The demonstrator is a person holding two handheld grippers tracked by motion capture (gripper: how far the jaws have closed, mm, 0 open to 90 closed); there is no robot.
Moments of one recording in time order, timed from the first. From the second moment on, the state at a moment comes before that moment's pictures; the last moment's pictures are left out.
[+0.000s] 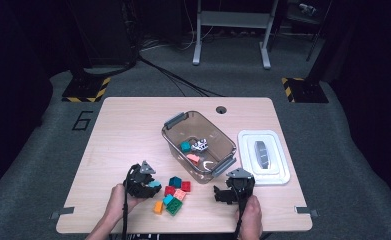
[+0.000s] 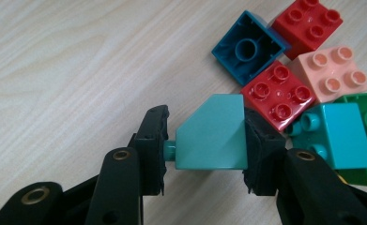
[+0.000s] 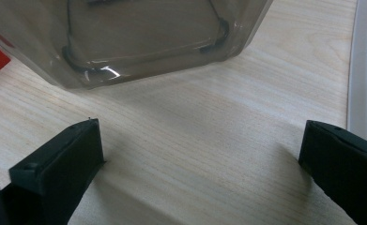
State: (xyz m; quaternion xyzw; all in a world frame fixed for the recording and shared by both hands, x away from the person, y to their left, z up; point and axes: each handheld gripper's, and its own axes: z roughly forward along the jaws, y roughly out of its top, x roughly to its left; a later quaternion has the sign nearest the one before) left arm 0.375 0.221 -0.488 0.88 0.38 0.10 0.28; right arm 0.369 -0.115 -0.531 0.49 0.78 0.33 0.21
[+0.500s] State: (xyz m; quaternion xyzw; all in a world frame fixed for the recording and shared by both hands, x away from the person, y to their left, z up) left arm 0.394 0.232 -0.467 0.86 0.39 0.11 0.29; right arm 0.369 -0.115 -0.531 0.49 0.78 0.33 0.21
